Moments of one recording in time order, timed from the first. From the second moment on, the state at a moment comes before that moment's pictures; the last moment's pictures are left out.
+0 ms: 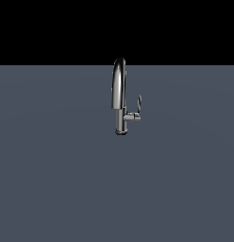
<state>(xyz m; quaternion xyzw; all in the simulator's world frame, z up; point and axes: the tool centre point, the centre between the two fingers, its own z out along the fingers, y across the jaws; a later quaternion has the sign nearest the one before) -0.261 0.003 0.497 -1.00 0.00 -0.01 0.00</state>
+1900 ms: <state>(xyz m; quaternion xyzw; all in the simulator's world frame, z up) -0.109 -0.010 0.466 -0.96 0.17 0.15 0.17</state>
